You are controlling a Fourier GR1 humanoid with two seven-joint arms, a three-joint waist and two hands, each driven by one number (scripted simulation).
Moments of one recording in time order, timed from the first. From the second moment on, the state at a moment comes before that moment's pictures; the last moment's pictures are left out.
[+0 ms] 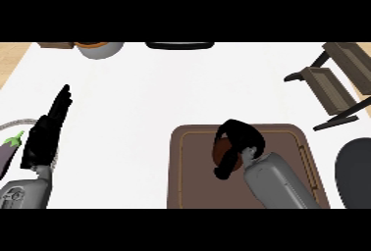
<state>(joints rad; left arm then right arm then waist) -0.14 0.28 0.07 -1.45 -0.16 0.07 0.04 -0.41 -0.09 0.39 -1.33 0.54 0.43 0.84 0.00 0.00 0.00</state>
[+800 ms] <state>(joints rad) -0.12 0.27 0.09 -1.47 -0.17 0.07 0.07 -0.44 -0.13 0.29 -2.07 0.42 0.54 0.91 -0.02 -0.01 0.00</state>
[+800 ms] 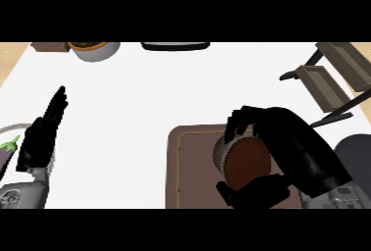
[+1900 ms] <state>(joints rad) -0.16 0.25 0.07 -1.46 -0.19 0.07 0.08 -1.08 -0.58 -0.30 -1.85 0.13 0.63 0.90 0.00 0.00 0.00</state>
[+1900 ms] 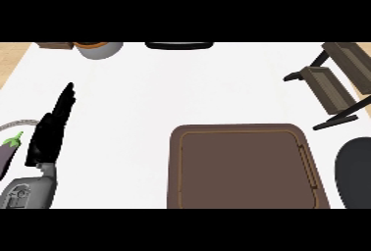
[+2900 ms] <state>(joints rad) -0.17 0.24 0.08 -1.47 -0.19 0.05 0.07 -1.08 -0.92 -0.11 -1.27 0.64 0.48 0.23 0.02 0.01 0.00</state>
